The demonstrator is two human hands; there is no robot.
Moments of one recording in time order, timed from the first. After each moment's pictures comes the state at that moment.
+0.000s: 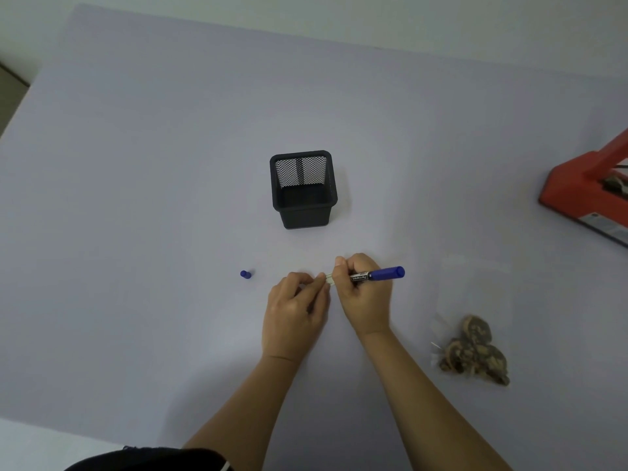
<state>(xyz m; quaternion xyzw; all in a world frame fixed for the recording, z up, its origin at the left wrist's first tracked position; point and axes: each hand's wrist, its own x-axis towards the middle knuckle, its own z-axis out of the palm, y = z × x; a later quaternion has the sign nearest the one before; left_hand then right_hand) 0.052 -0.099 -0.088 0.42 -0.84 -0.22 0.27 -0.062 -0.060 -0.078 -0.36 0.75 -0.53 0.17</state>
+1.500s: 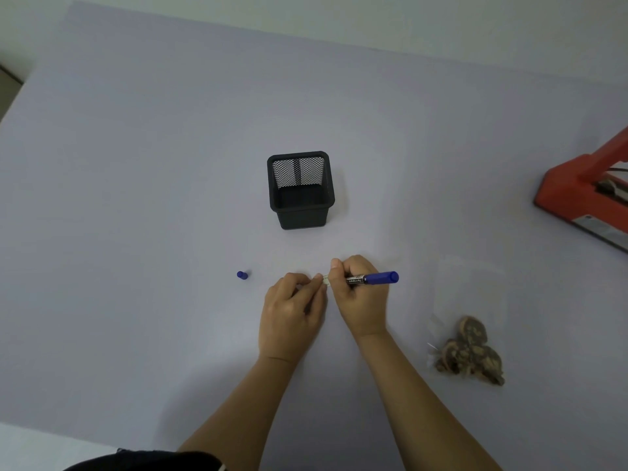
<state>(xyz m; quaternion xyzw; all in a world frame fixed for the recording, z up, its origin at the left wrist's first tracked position) 0.051 -0.099 -0.085 0.41 -0.84 -0.22 0.27 -0.061 -0.059 -0.083 -0.37 0.74 -0.53 0.17</state>
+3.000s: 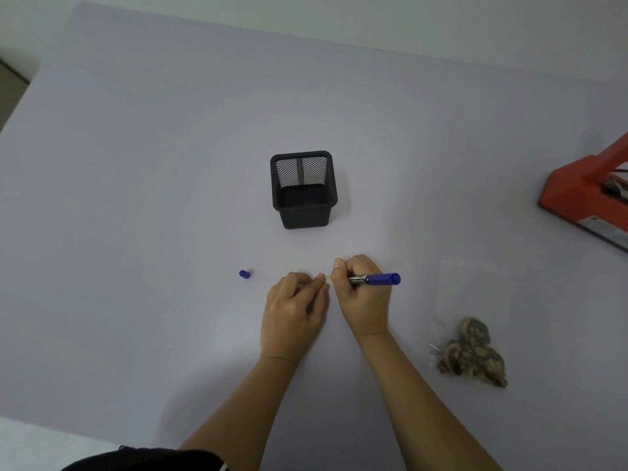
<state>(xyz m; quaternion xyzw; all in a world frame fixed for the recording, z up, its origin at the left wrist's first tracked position) 0.051 -0.099 -0.086 0.41 -0.84 -0.22 0.26 -0.062 -0.059 -0.082 -0.38 0.75 -0.52 0.15</state>
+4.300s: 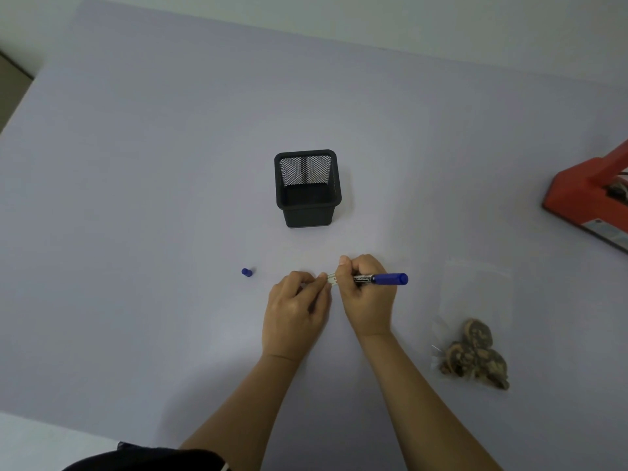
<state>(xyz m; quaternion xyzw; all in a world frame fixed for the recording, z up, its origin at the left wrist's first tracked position) 0.051 -0.099 -0.085 0.41 -0.84 -0.22 0.27 -0.062 -0.060 -0.082 -0.37 0.76 -0.52 0.12</state>
